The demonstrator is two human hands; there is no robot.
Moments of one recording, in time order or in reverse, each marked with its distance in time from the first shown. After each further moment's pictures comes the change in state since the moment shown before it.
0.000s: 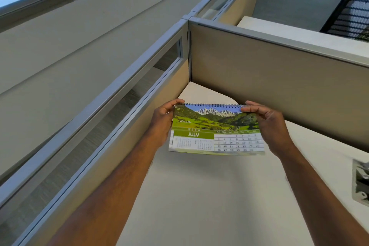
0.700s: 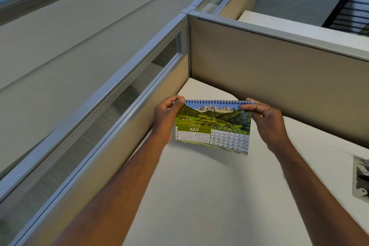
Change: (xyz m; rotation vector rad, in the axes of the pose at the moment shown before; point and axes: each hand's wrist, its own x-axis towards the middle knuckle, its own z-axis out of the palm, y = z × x) left_hand 0.007 -0.016 0.013 0.046 0.176 0.115; right_hand 0.005 0.012 0.006 -0.160 0.081 -0.023
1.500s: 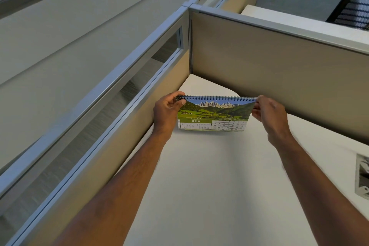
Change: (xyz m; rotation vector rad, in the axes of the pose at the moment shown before) left_hand 0.009 -0.012 -0.004 0.171 0.030 0.204; right_hand 0.011 -0.009 0.007 0.159 0.191 0.358
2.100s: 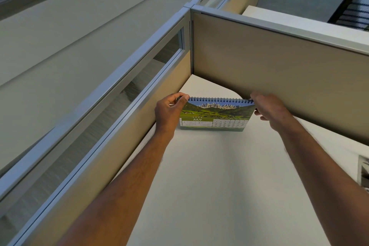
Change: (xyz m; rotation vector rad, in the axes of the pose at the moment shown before) left_hand -0.005 0.010 0.004 0.015 0.063 -0.005; right_hand 0.012 -0.044 0.011 -0.478 -0.081 0.164
